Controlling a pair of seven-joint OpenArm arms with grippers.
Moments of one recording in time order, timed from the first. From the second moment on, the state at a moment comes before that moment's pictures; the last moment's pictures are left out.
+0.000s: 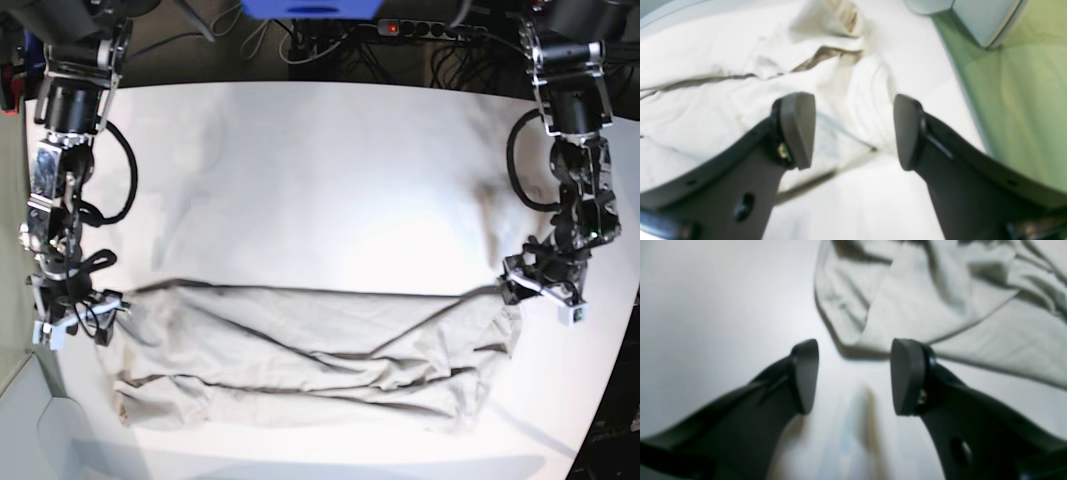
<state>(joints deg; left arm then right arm) -13.6 -19.6 -12.7 65.7 -28.1 -14.4 35.8 13.4 15.3 15.7 72.2 15.5 9.5 -21.4</state>
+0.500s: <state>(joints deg) -13.0 -21.1 -12.9 65.3 -28.2 -14.3 35.3 17.0 18.0 16.8 55.2 15.5 13.5 -15.4</state>
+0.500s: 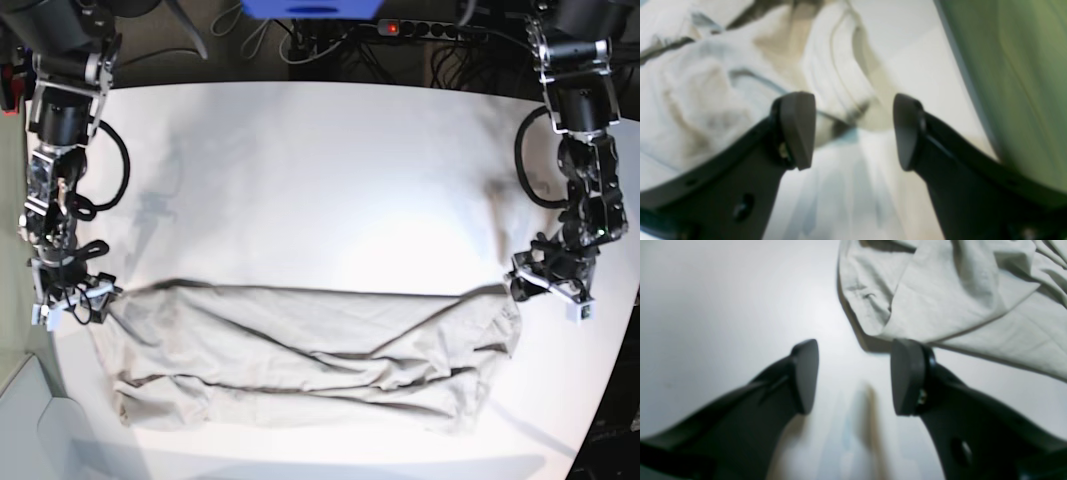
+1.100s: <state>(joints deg) -7.7 -21.1 -12.9 69.4 -28.6 -14.3 35.5 24.7 19.2 14.9 42.9 15.2 18.1 -14.2</state>
